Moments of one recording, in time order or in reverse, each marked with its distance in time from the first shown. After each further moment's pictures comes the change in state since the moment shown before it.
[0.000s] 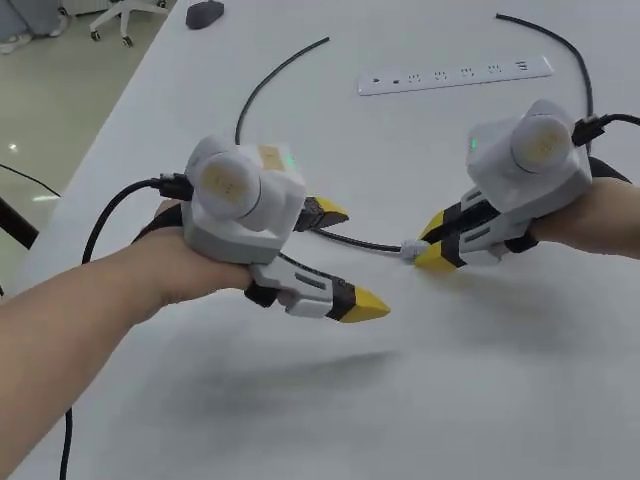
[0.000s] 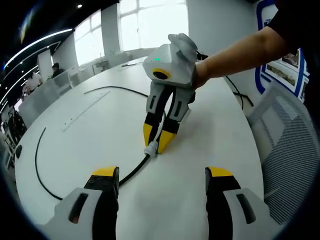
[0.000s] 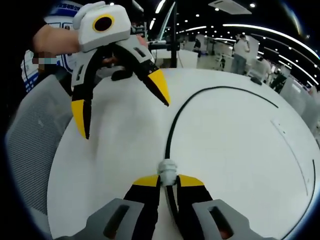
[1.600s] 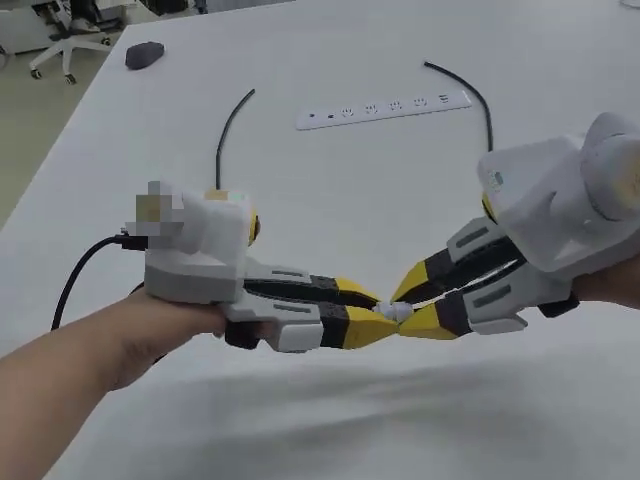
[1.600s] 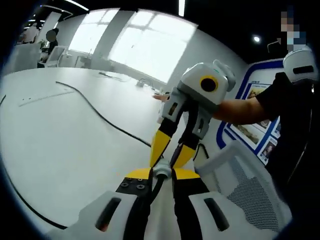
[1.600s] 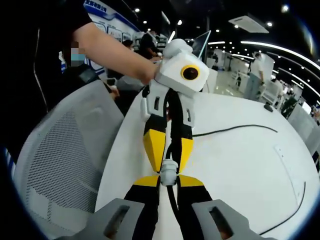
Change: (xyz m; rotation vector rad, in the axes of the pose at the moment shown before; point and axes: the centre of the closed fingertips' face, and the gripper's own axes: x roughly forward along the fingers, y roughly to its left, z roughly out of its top) left arm 0.009 -0.082 0.066 -0.390 -0.269 -0.422; right arm -0.089 0.093 0.029 -0.145 -0.109 0.087
